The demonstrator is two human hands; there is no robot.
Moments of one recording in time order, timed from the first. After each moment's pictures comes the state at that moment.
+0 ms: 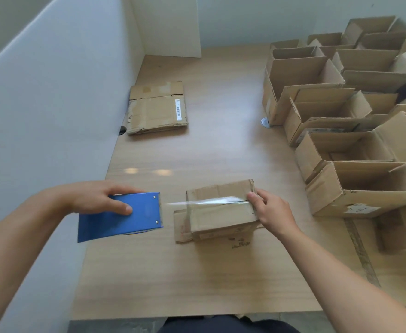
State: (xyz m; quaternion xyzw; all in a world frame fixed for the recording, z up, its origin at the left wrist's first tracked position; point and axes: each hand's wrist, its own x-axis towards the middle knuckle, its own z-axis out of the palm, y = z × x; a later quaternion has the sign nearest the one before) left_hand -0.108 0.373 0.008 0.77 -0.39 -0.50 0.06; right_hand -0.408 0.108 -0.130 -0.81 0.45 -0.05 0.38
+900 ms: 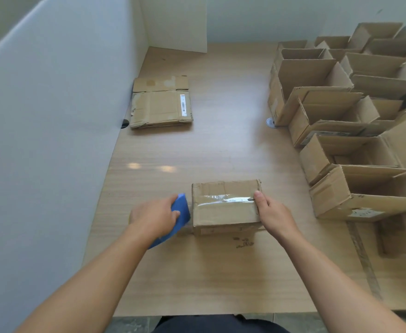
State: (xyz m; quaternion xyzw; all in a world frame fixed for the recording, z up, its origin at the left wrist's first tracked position) left_hand -0.190 0.329 -0.099 0.91 -0.35 -0.23 -0.06; right_hand -0.395 0.131 -0.113 -0.77 0.48 -0.02 0.41
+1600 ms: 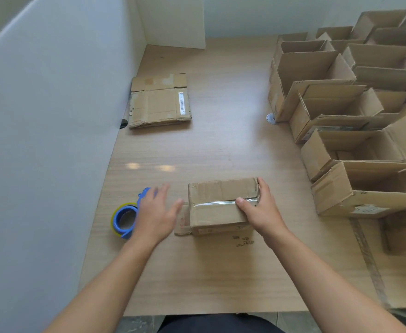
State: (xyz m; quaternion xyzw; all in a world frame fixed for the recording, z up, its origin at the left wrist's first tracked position) left_hand -0.208 0.333 -0.106 0.92 -0.24 -0.19 0.26; right_hand -0.380 0.148 -0.118 -0.67 0.48 -0.09 0.56
